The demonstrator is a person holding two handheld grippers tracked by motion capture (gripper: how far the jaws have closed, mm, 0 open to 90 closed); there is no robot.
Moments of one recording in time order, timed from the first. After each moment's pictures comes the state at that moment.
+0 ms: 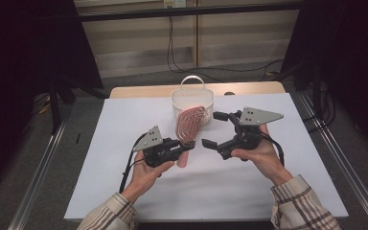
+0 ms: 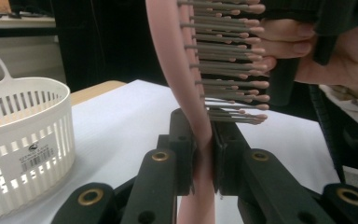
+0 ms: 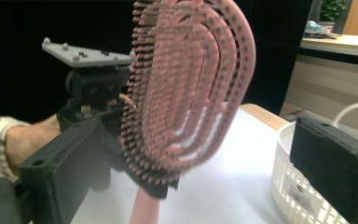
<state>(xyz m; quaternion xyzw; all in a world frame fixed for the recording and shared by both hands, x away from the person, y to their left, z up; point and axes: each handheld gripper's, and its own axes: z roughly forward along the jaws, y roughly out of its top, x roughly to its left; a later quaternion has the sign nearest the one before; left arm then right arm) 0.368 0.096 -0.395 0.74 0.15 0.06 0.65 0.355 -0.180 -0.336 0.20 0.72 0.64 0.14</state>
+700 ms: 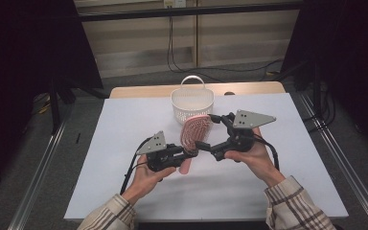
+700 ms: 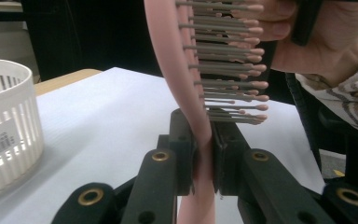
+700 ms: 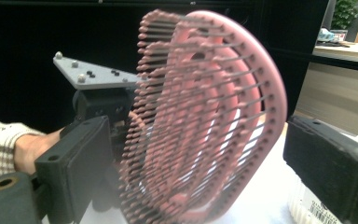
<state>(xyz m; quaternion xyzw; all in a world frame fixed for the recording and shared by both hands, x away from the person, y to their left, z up) 0.364 0.090 -0.406 0.76 0.13 0.03 0.64 0.355 -0.168 -0.343 0.19 0.72 0.66 0.14</state>
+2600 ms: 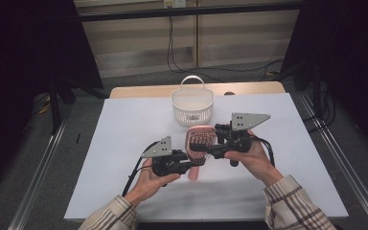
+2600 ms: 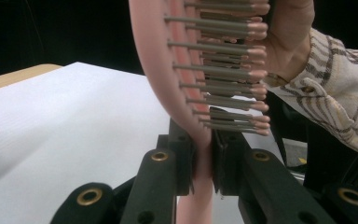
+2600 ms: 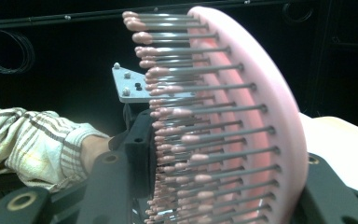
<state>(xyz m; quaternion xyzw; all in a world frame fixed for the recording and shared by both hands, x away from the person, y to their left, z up) 0.356 0.078 -0.411 0.76 0.09 -0.02 0.64 0.357 -0.162 -0.350 0.13 0.72 0.68 0.03</state>
